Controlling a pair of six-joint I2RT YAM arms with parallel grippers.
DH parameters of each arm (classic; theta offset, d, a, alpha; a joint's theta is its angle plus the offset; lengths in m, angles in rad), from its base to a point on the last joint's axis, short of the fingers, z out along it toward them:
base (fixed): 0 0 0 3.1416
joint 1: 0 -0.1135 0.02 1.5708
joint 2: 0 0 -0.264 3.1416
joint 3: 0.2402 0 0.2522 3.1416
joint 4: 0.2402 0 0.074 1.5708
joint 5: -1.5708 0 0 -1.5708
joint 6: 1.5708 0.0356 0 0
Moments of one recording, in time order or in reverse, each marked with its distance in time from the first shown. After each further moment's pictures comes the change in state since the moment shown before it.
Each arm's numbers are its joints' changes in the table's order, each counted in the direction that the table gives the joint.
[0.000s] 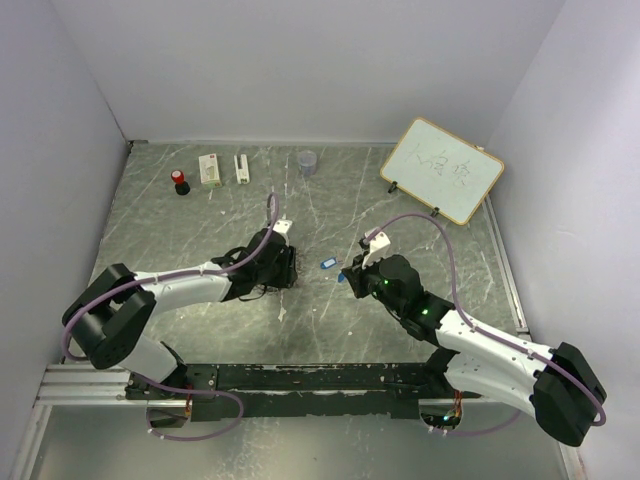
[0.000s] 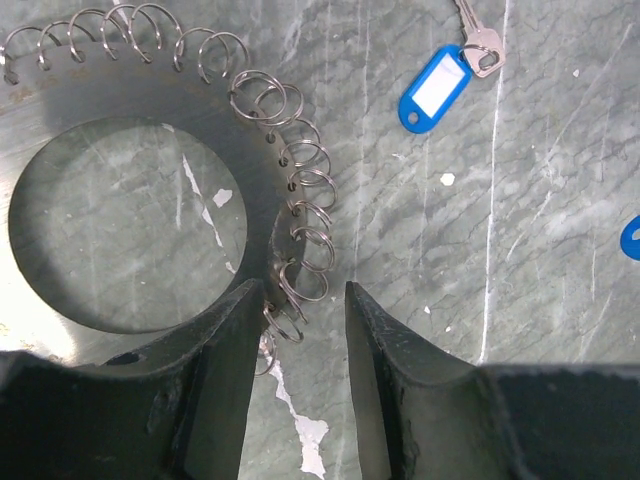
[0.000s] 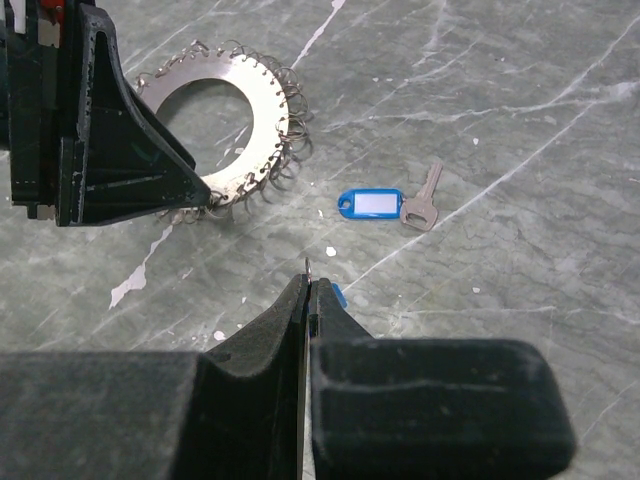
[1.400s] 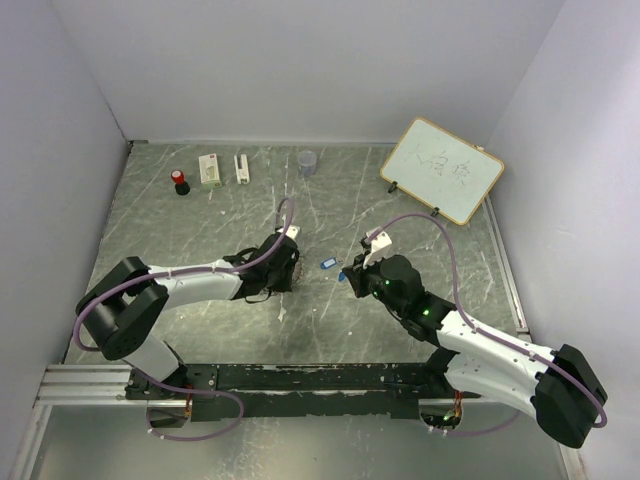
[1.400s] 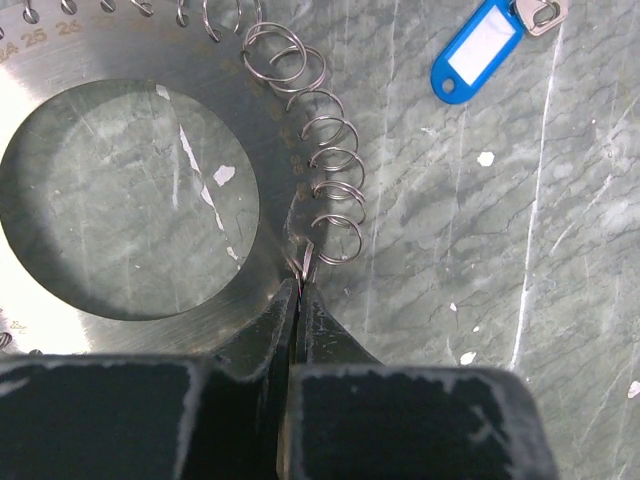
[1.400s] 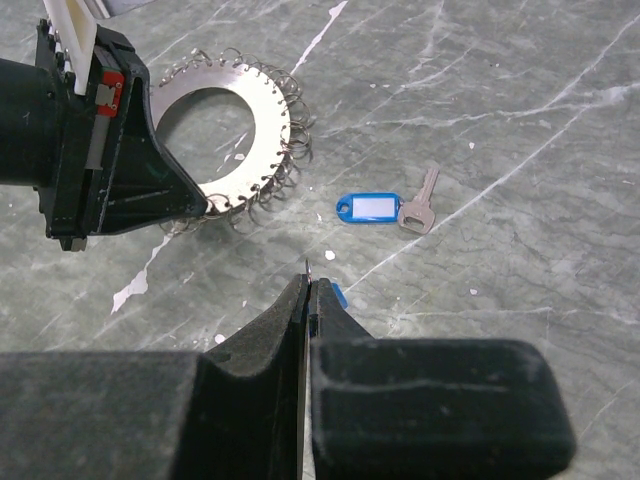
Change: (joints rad) left arm 0.052 0.075 0.059 0.090 0.075 -0.006; right arm 0.000 -0.013 0.000 0.002 -0.009 0.005
